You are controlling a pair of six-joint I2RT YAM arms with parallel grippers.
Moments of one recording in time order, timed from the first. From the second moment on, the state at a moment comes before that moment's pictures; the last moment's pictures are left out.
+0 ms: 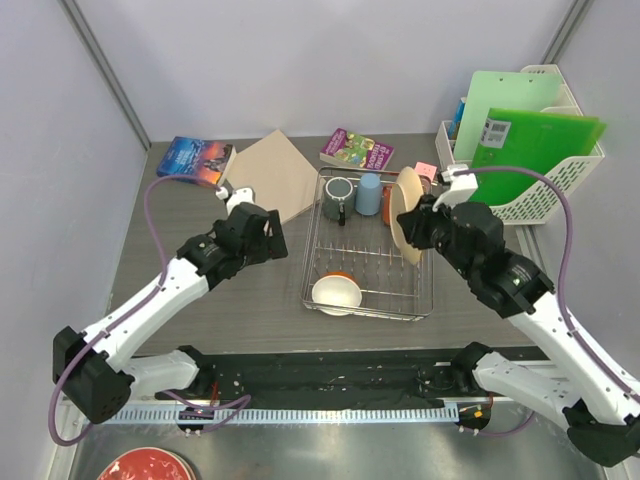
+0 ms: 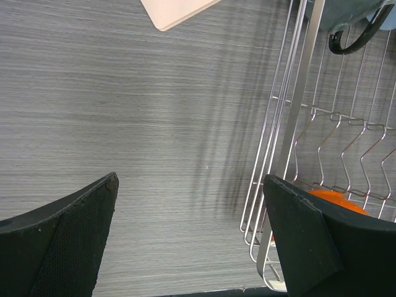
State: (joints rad) left arm -0.65 1.16 1.00 -0.66 -0.36 -0.67; right arm 0.65 0.82 1.03 -0.51 0.27 0.36
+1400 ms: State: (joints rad) left arm -0.60 1.08 1.24 -0.59 -0.14 -0.41; right arm 1.54 0.94 0.51 0.44 0.73 -1.20
